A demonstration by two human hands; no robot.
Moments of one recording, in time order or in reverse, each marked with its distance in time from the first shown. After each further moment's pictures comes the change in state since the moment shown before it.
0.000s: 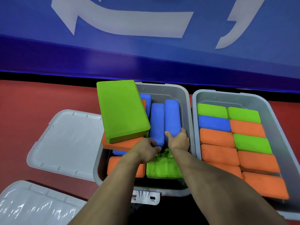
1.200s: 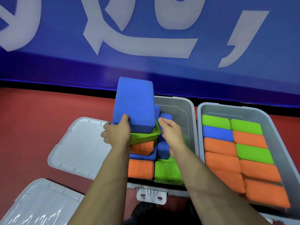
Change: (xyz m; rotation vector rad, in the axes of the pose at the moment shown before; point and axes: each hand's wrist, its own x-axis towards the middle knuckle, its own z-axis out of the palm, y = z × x) left_hand -0.069 0.020 -0.097 -0.790 0.900 -0.330; right_hand -0.107 -0.109 -0.067 0.654 -0.431 -0.150
